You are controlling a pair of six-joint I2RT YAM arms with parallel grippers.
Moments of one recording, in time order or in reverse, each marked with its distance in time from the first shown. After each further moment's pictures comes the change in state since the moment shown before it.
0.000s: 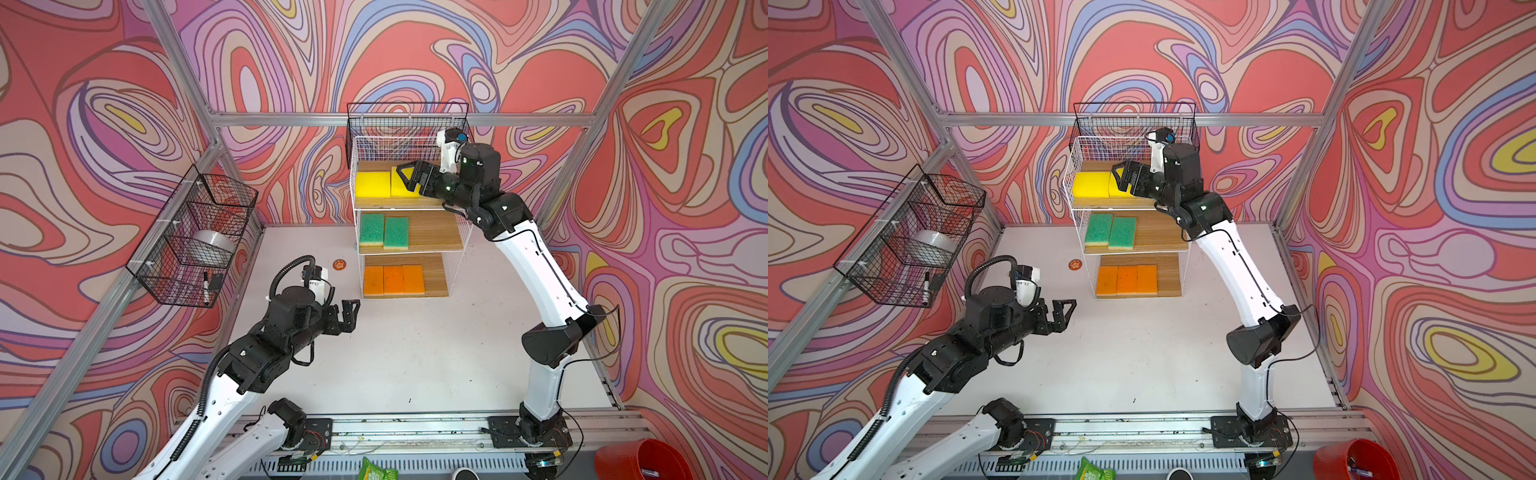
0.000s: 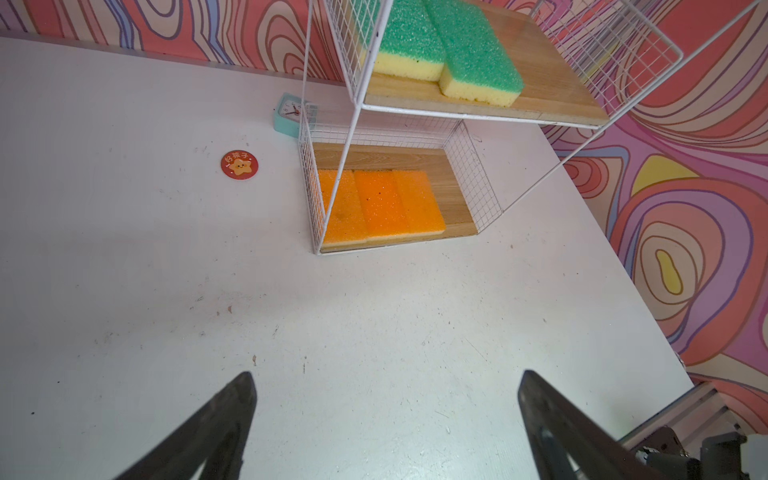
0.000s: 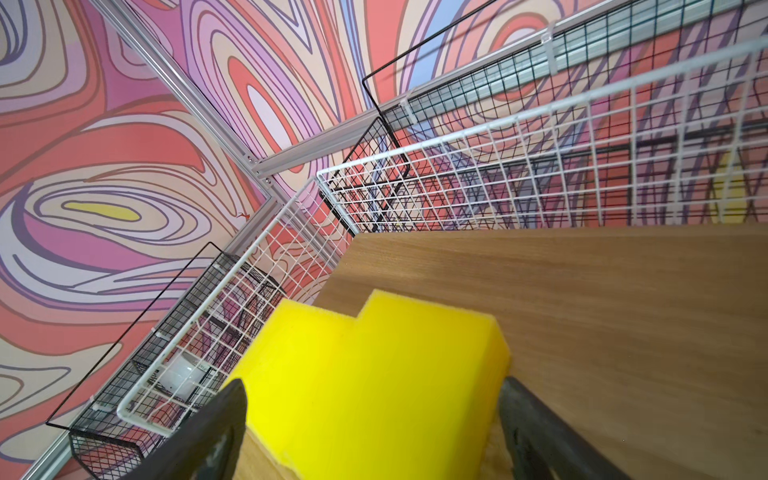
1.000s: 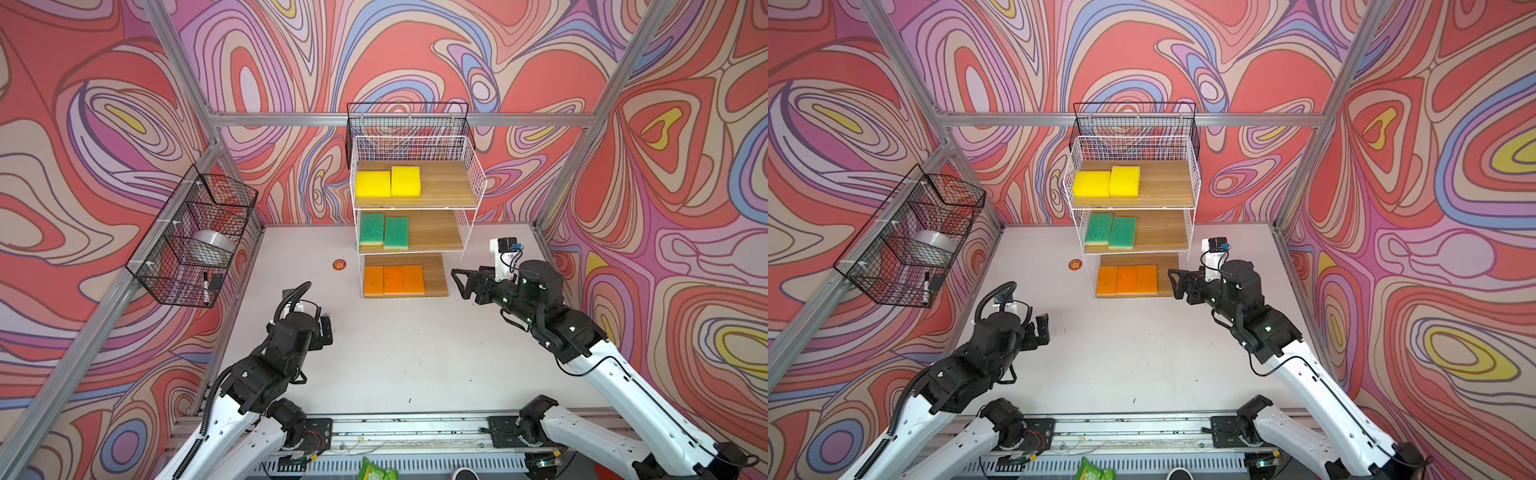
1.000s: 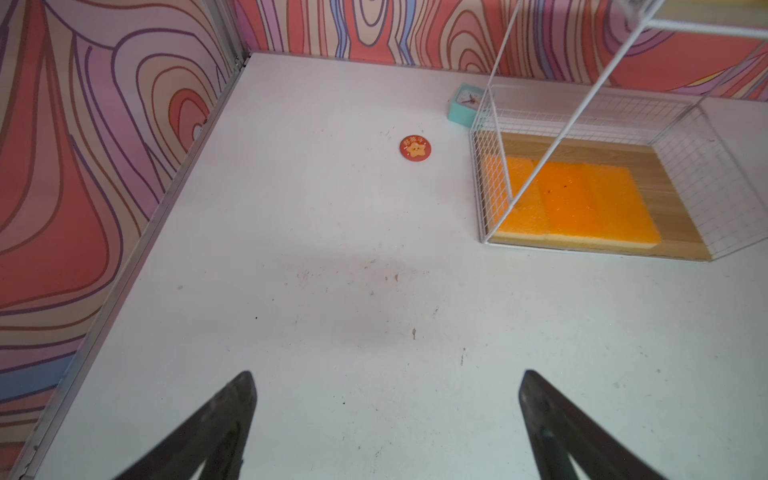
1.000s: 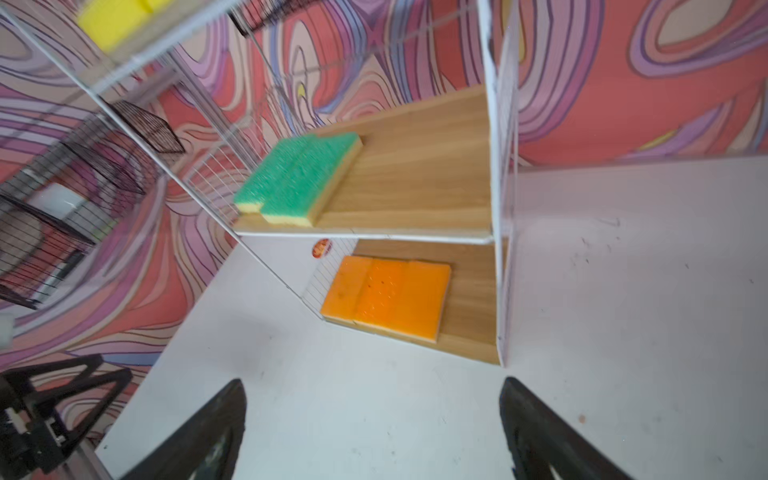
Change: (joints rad) left arm 0.003 -0.161 -0.282 -0.019 -0.440 0.006; right arm -0.018 -0.990 -1.398 0.188 0.158 -0.121
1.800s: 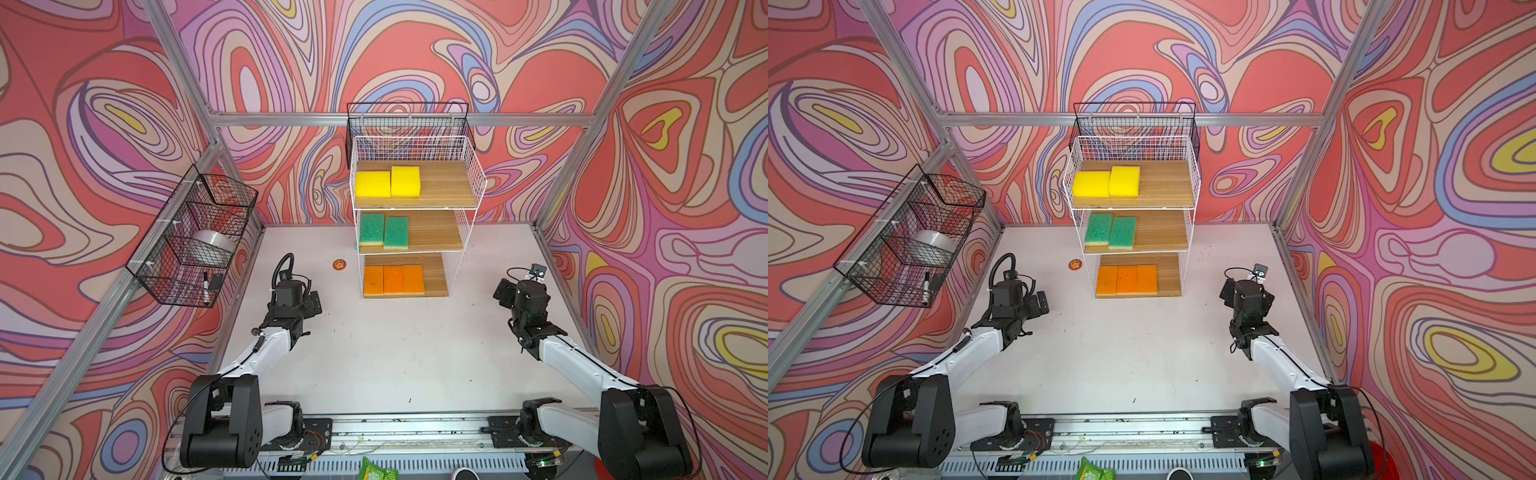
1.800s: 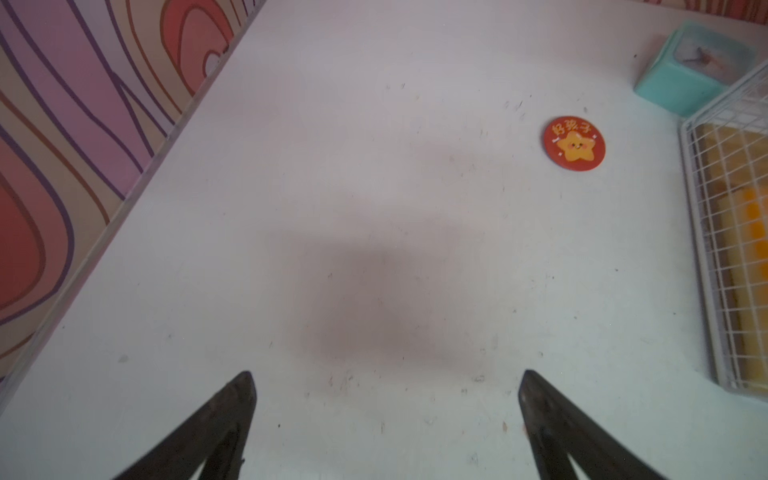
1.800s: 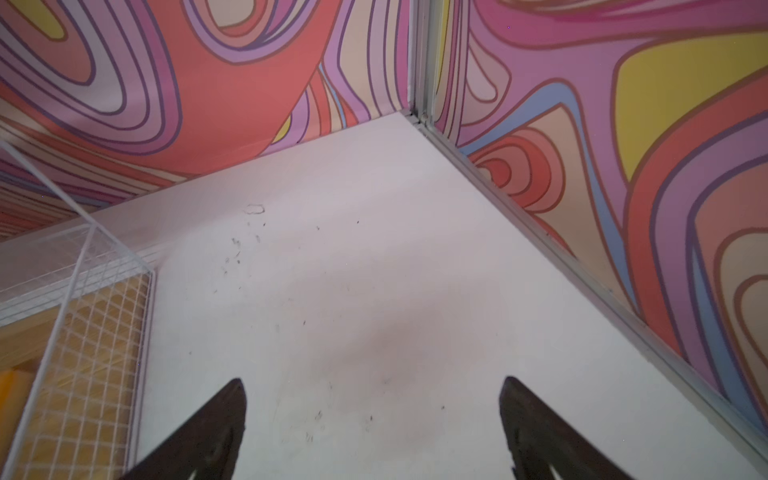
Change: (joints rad) left arm 0.548 0.663 -0.134 0.792 0.310 0.253; right arm -0.398 0.266 -0.453 0.673 0.445 -0.122
